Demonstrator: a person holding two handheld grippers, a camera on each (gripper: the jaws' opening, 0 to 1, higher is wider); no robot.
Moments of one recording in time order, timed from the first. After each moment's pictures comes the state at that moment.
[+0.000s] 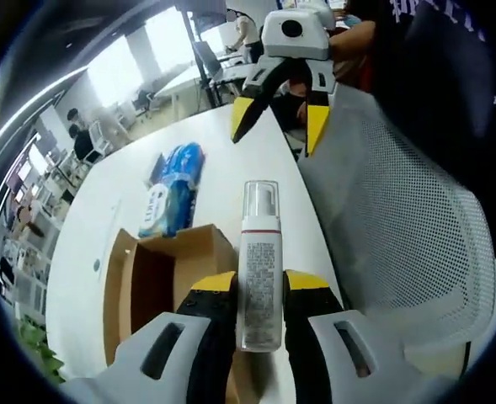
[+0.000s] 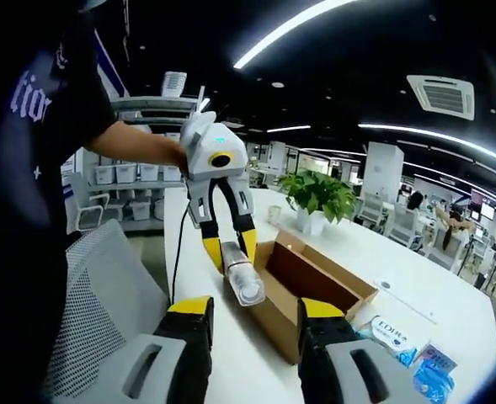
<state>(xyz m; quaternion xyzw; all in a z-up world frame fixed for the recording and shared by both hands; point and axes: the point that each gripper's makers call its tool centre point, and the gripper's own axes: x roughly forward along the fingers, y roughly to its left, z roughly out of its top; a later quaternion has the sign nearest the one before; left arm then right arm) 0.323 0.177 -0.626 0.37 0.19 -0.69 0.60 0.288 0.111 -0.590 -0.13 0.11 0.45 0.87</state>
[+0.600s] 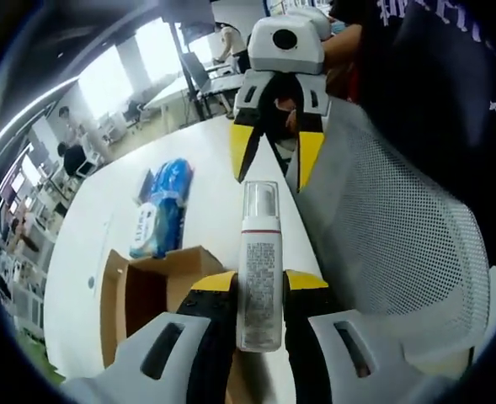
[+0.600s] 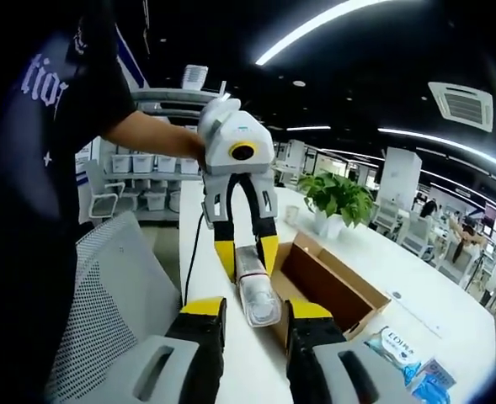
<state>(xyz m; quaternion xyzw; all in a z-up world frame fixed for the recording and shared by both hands) 0.306 0.162 -0.618 0.36 0.17 -0.71 0.58 0.278 0.128 -0.591 -0.15 0.11 0.49 0.85</state>
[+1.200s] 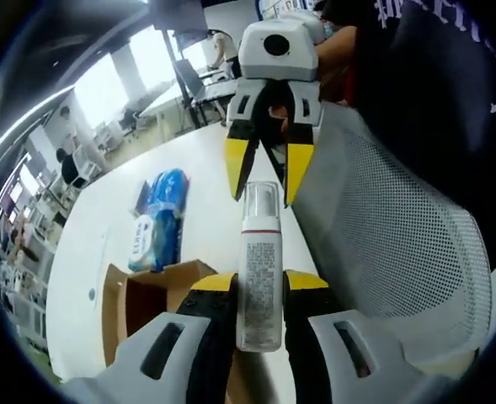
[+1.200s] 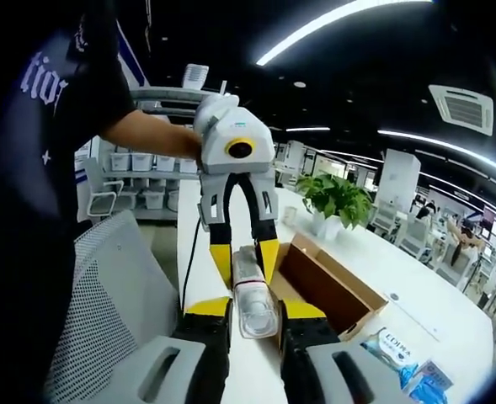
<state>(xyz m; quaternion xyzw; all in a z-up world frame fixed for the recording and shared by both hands) 0.297 0.149 -0.615 0.36 0.15 -0.72 0.57 0.278 0.126 -0.590 -0.16 0.10 0.48 0.85</state>
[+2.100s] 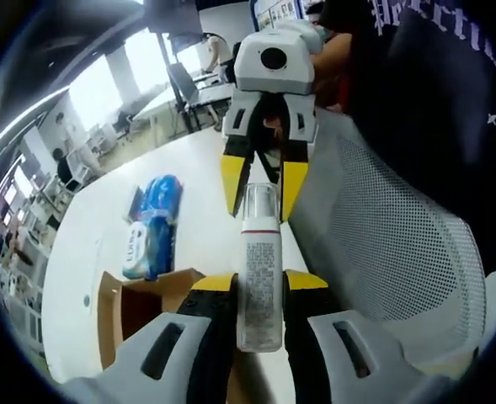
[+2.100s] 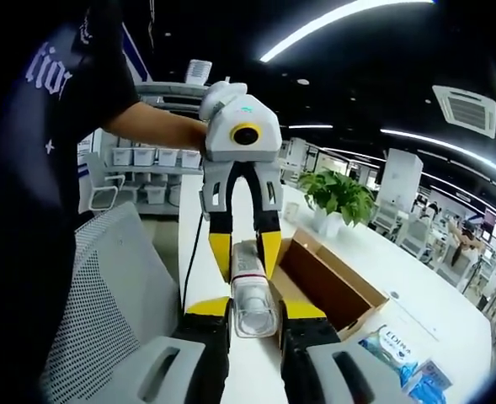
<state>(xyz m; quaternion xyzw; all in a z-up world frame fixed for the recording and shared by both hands) 0.291 0.145 -0.612 0.35 0.15 -0.73 0.56 0.276 0.125 -0.599 -0.17 0.11 0.49 0.85</state>
